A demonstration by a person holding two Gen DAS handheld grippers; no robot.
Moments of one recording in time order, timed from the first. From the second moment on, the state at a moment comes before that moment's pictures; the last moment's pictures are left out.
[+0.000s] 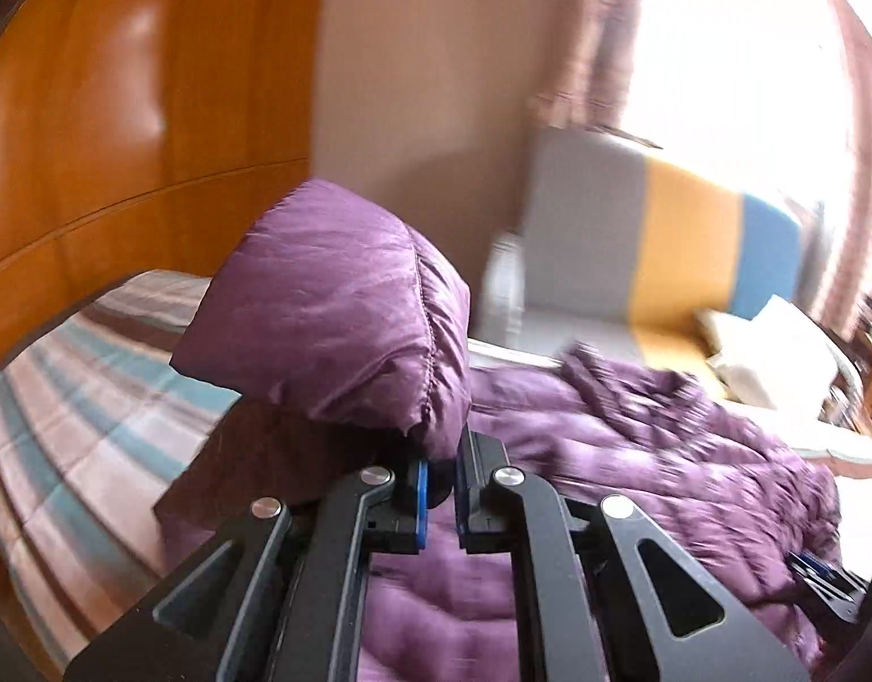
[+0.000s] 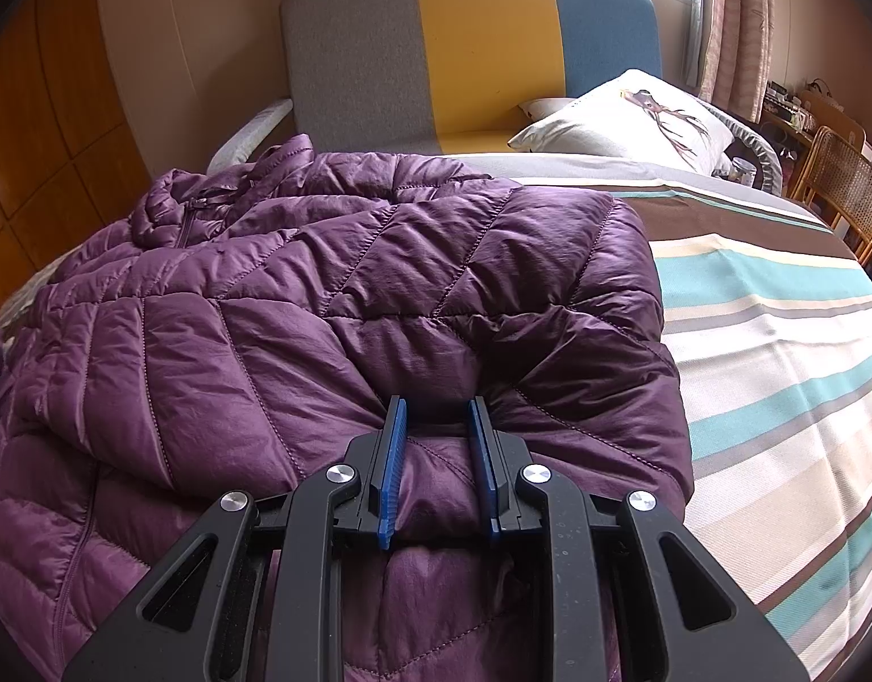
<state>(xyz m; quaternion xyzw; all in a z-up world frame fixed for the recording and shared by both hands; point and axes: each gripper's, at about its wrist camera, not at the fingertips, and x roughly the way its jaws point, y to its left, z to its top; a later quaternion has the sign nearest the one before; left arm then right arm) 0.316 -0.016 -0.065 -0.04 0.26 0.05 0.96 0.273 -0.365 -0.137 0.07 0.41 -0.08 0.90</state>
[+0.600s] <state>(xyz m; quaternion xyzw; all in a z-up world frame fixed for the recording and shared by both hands) 0.302 -0.176 -0.115 0.08 0.32 -0.14 0.93 0.272 -0.366 -0.136 0.08 0.41 -0.08 0.90</state>
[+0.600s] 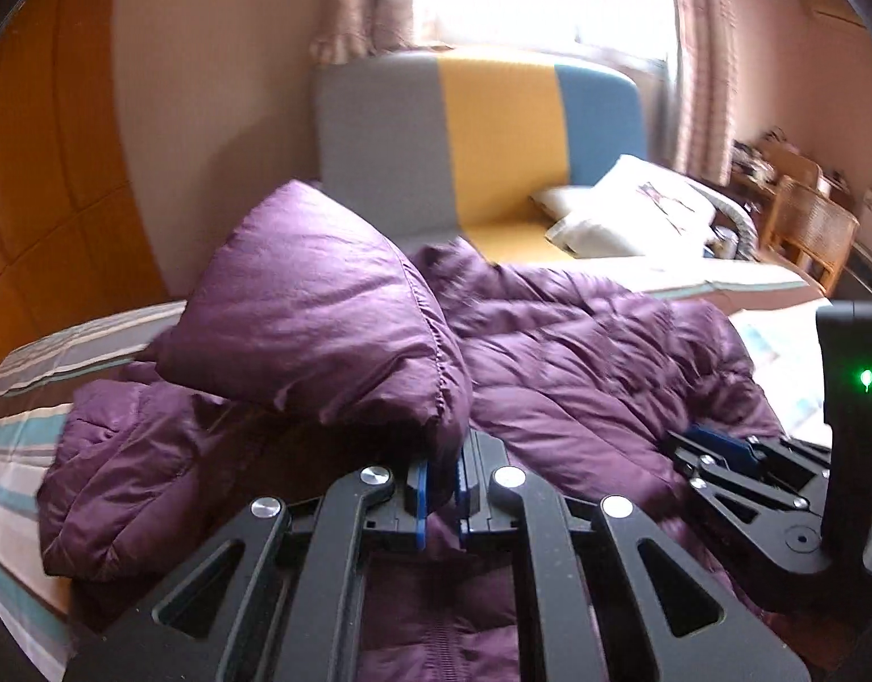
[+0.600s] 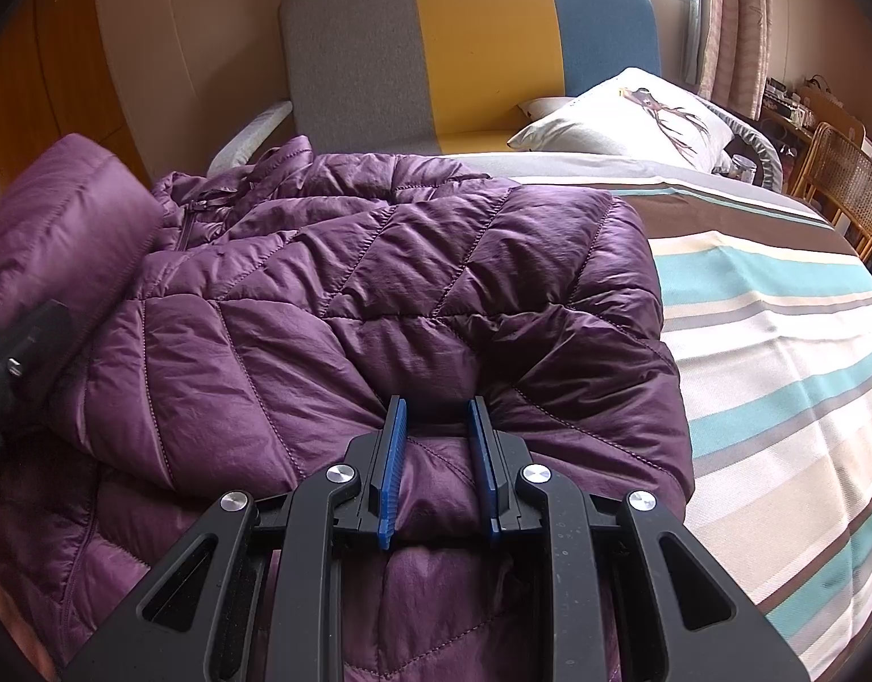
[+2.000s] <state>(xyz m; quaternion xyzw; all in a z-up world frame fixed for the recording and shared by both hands) 0.330 -0.039 -0.137 0.00 0.40 -0.11 0.91 0.252 -0.351 -0.086 0.08 0.35 -0.08 0.93</state>
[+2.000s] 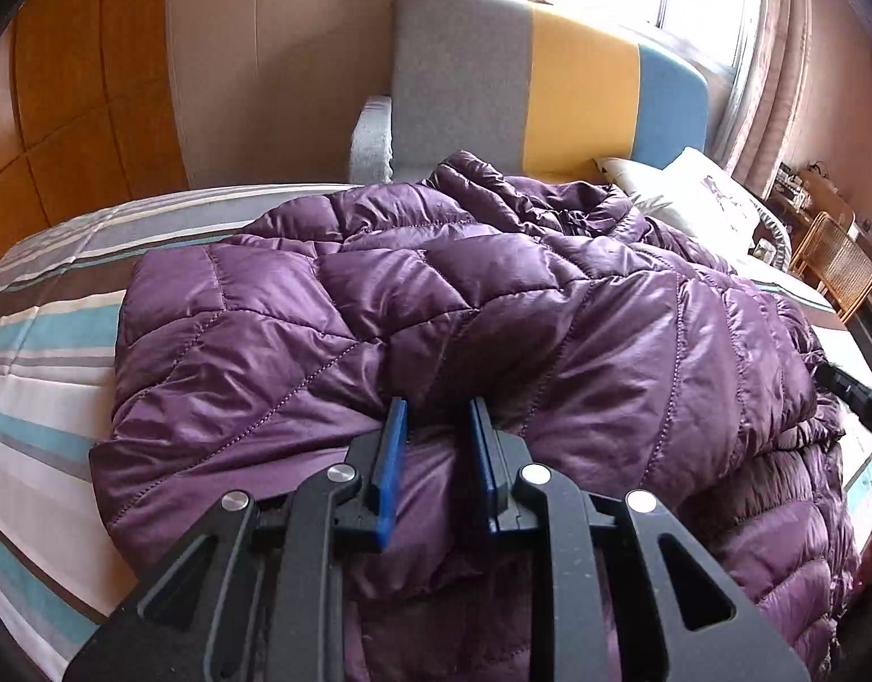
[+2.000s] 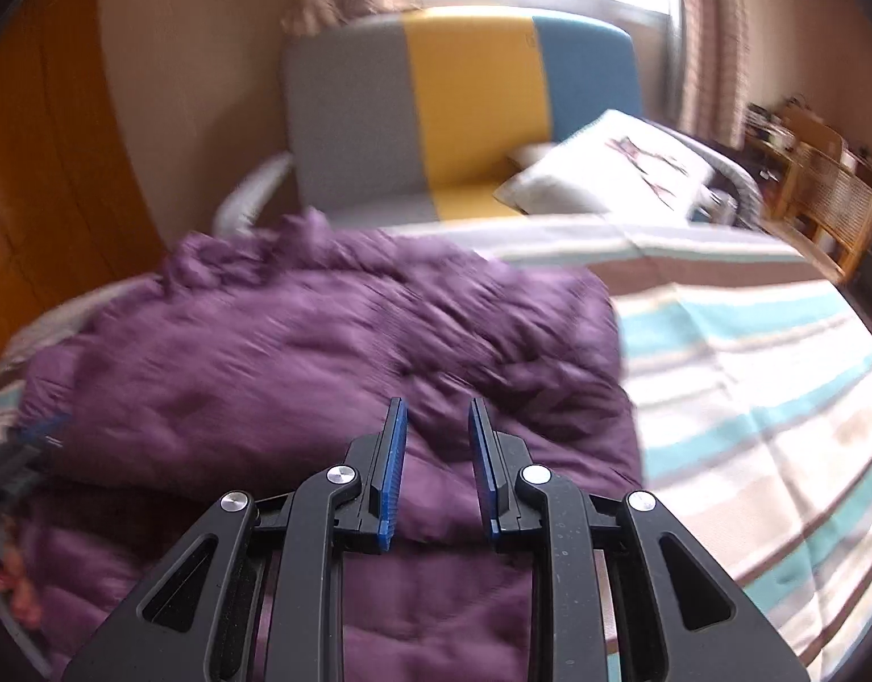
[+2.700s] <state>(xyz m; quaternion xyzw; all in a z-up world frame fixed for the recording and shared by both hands) 0.340 -0.013 -0.116 -0.02 0.37 -0.06 0.93 0.331 -0.305 -0.132 0.04 0.41 -0.03 0.91</state>
